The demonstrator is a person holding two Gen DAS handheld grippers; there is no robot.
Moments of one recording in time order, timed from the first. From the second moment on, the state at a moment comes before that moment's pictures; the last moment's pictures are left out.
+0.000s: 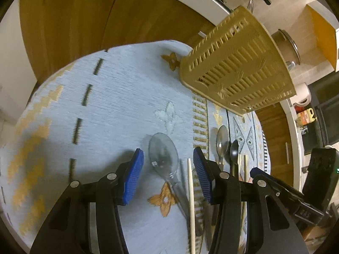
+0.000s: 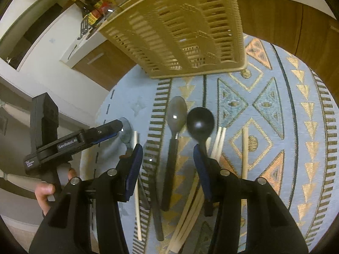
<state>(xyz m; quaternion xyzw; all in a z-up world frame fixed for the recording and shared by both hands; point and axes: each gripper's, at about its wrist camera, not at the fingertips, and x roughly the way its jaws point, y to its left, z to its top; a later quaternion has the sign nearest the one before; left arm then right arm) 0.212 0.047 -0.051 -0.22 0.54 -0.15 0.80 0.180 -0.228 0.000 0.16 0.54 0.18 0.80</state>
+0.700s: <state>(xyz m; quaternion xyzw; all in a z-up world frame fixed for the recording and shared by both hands) 0.215 -0.008 -0.050 -0.03 0.51 -0.10 0.85 0.222 -0.208 0.005 0.14 0.55 0.17 0.81</state>
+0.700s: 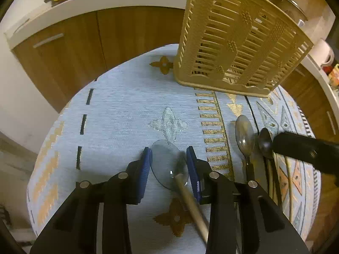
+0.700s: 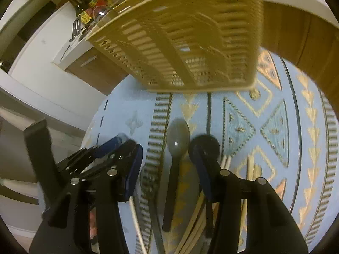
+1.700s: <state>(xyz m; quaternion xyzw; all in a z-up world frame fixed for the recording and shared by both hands) 0.211 0.033 -0.043 -0.08 0.51 -0.18 0.84 0.231 -0.131 -0.038 -0.03 0.56 0.09 0.82</state>
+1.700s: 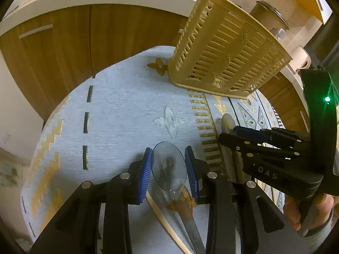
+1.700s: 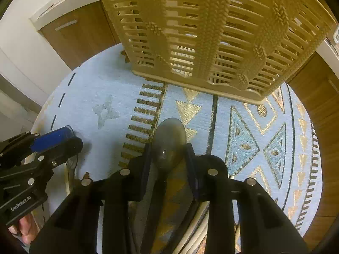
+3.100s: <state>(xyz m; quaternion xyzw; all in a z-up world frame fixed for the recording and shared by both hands) 0.160 0.010 0.151 -0.06 0.20 -0.23 0.95 0.153 -0.239 0.166 0.06 0.19 0.17 0.96</state>
